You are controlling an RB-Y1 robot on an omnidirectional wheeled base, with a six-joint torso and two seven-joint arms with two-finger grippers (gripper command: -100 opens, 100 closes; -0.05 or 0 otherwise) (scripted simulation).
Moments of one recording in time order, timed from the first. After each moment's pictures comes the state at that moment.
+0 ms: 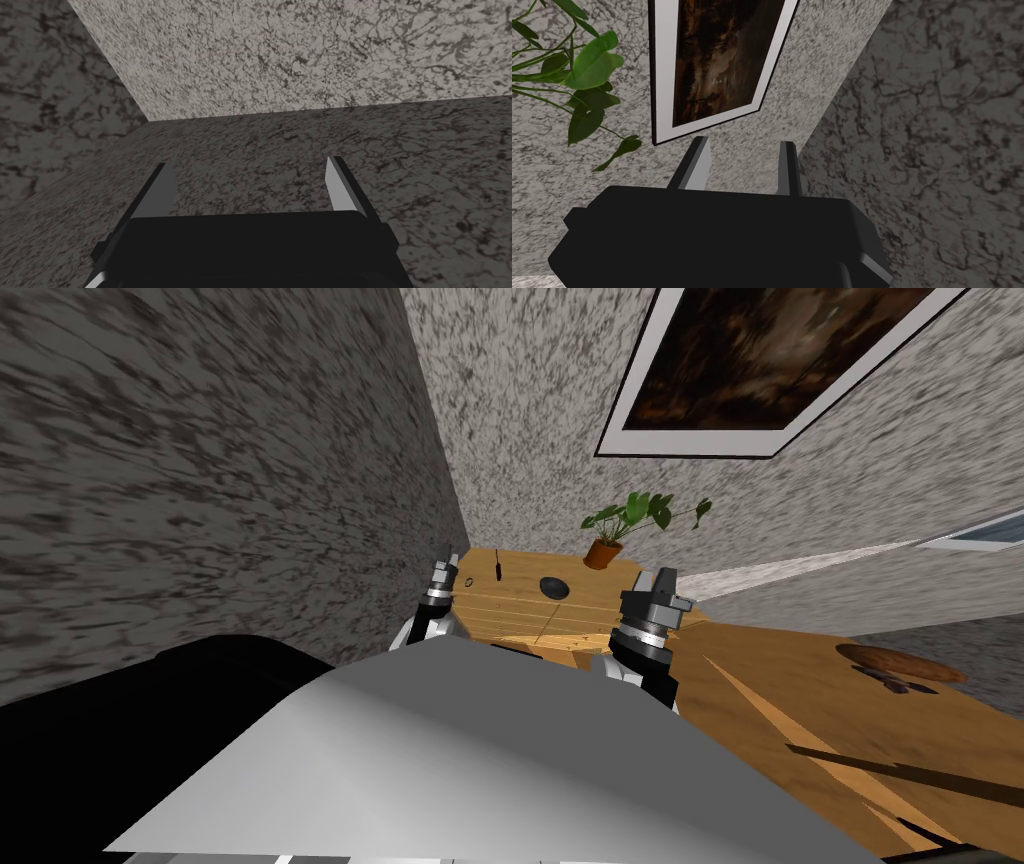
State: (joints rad) left arm 0.49 0.13 0.07 -2.22 -0.04 -0.47 -0.13; right arm 0.51 0.00 -0.01 -2.29 -0.06 -0.52 0.07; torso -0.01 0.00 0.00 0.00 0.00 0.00
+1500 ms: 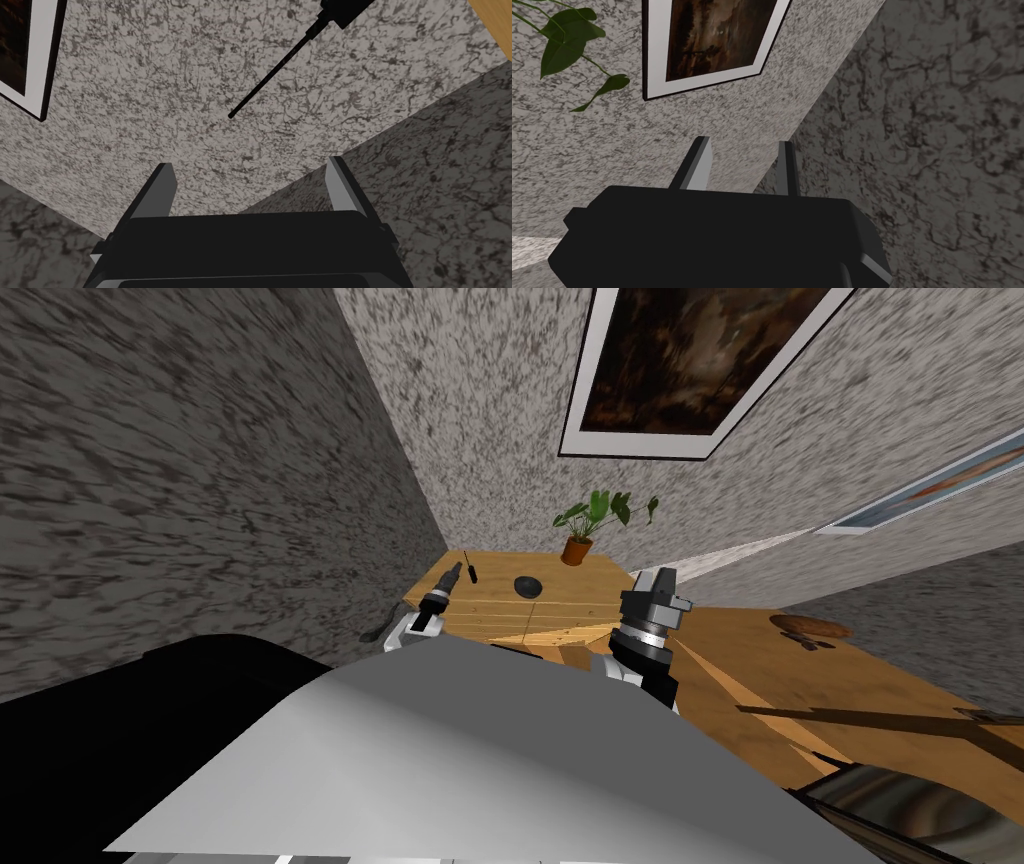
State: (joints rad) left arm 0.41 0.26 0.18 -1.96 -0.22 -0.24 -0.27; right arm 0.51 0.00 -0.01 -2.29 -0.06 -0.52 0.07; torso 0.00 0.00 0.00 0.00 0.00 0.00
